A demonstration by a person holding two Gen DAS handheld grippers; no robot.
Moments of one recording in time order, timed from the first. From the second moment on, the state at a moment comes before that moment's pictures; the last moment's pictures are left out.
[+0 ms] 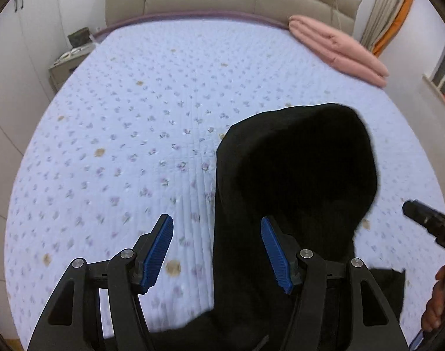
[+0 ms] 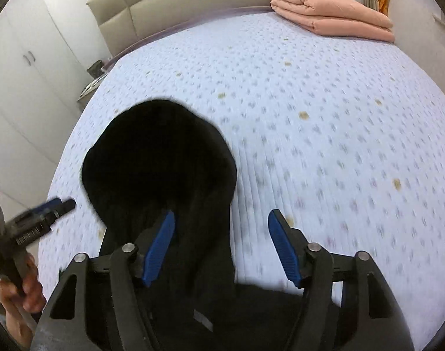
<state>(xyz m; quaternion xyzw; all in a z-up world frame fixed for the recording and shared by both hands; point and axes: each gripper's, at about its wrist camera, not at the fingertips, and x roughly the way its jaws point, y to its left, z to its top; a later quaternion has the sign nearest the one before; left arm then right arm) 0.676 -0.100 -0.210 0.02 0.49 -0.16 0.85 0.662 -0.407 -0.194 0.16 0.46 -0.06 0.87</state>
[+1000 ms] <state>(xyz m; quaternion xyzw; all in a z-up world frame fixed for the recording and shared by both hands) 0.693 -0.035 -0.318 -0.09 0.59 -0.19 0.78 0.703 -0.456 -0.340 0.20 0.55 -0.02 0.81</state>
